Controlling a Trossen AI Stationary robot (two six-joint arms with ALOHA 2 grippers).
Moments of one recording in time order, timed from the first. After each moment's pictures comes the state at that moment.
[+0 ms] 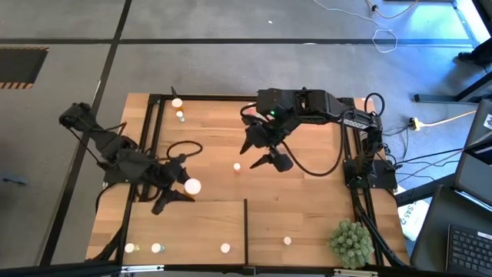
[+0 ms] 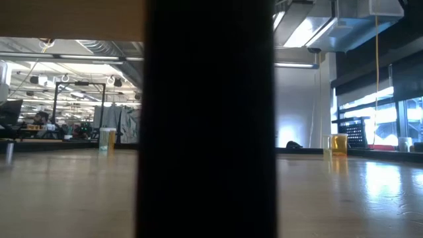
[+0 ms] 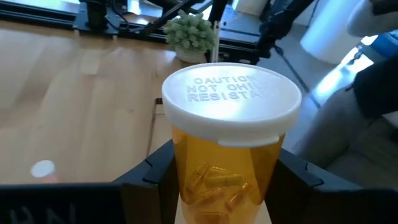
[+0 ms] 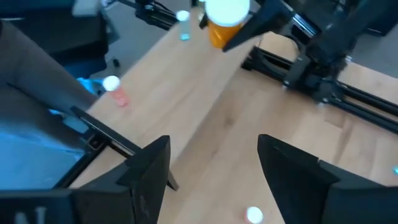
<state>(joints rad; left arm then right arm) -0.62 0.92 1.00 -0.38 -0.29 -0.43 -0.02 1.91 2.36 -1.18 -0.50 -0.39</state>
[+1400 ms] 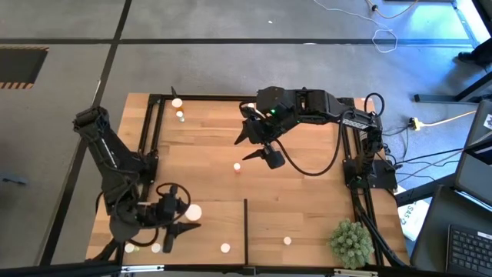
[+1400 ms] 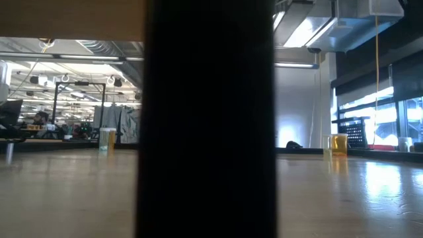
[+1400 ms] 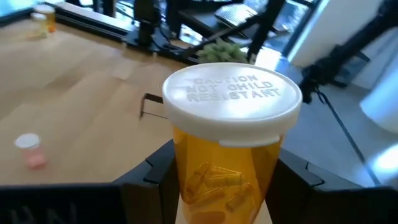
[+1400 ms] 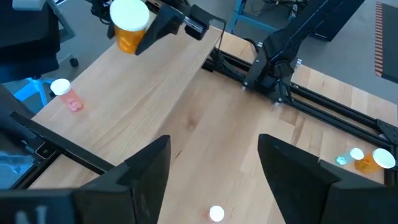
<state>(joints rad) -1.01 1.26 1.00 -0.11 -0.98 -0.67 -0.02 1.91 2.36 -1.11 -0.35 -0.39</state>
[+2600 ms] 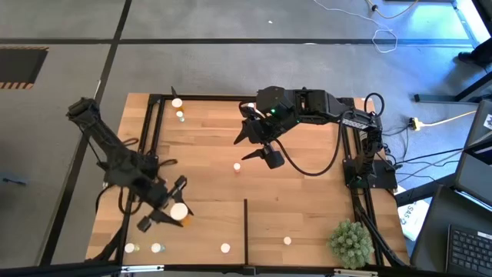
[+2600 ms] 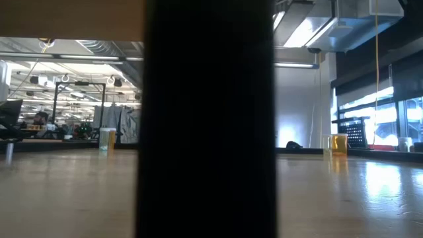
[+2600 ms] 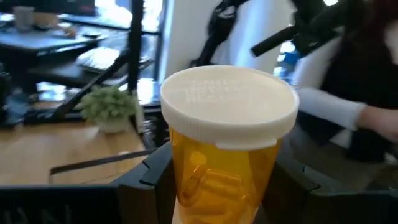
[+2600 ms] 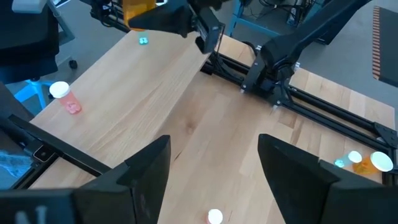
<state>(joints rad) -0.78 0.87 0.61 0.36 -0.23 -0.19 -0.02 1.91 2.36 -1.09 -0.35 -0.39</state>
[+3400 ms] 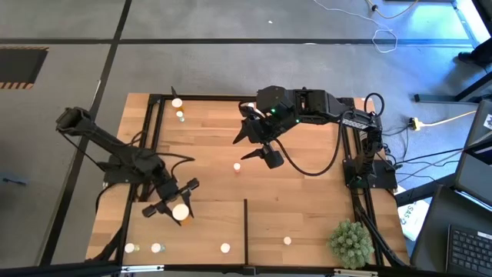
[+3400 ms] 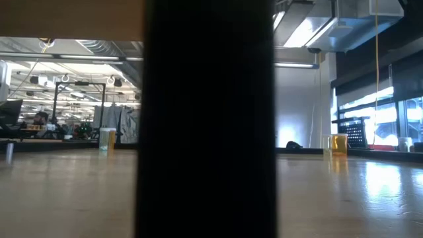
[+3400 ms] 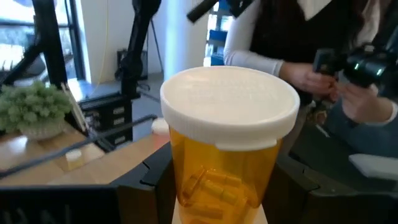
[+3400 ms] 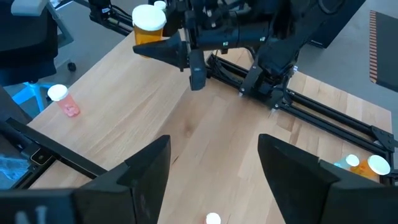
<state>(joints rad) -0.44 0.91 0.45 0.55 0.45 -0.13 -0.02 1.91 2.36 -1.08 -0.35 -0.39</state>
